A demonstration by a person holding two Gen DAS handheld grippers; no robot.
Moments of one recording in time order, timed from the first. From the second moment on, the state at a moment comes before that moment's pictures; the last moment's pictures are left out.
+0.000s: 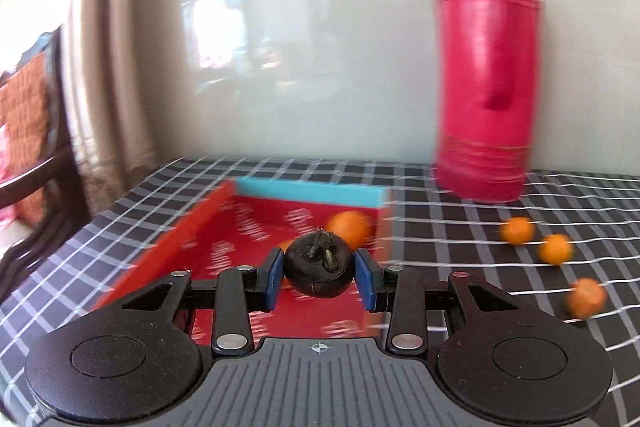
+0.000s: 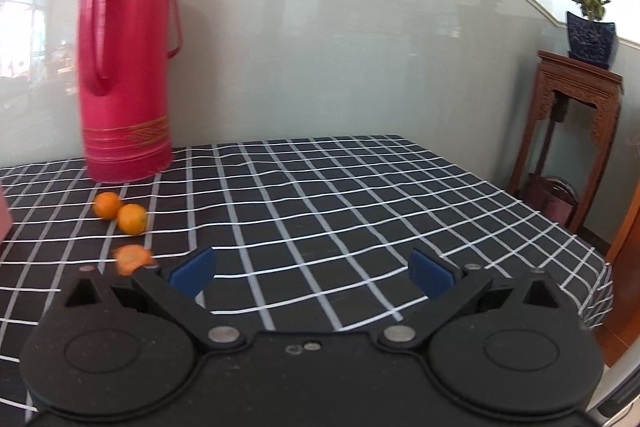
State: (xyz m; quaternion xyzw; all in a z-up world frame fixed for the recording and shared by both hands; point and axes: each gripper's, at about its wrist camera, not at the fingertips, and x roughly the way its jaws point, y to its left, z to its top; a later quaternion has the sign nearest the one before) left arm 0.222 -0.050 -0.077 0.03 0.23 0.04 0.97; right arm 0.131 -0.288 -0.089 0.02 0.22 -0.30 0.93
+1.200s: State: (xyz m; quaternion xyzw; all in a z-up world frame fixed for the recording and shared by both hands) left arm 0.163 0.053 -0.061 0.01 0.22 0.13 0.97; right arm 0.184 -0.226 -0.096 0.04 0.25 -0.17 0.95
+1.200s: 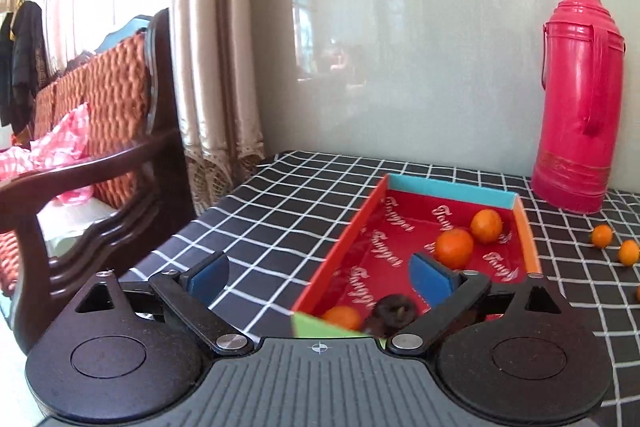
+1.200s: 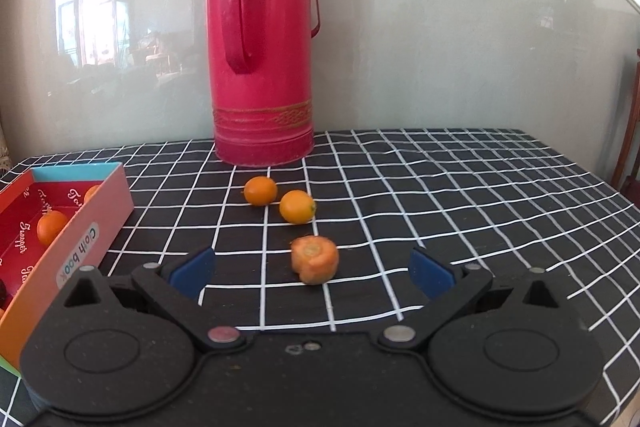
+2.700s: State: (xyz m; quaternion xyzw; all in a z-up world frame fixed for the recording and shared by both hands) left arm 0.152 0.119 -0.075 -0.03 0.22 0.19 0.96; right arm 0.197 -0.173 -0.084 0.04 0.21 0.02 0.98
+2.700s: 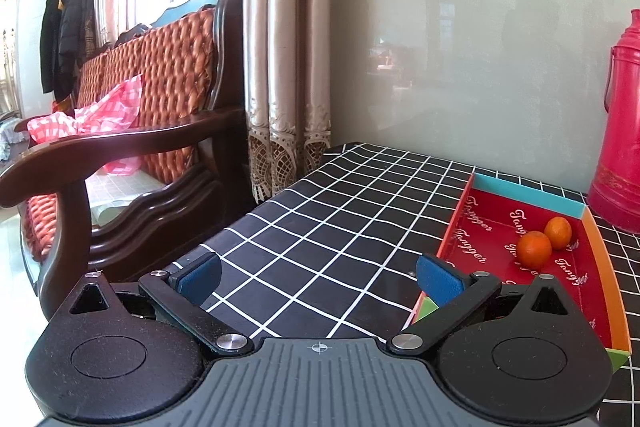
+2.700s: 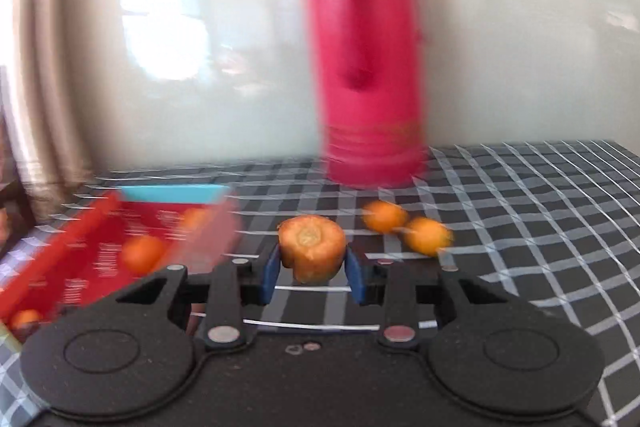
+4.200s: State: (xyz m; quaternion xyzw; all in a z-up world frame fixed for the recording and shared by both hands) left arm 0.166 -0.009 -0.074 0.05 0.19 0.04 0.98; right arm 0.161 -0.275 -0.091 0.06 0.23 -0.27 0.93
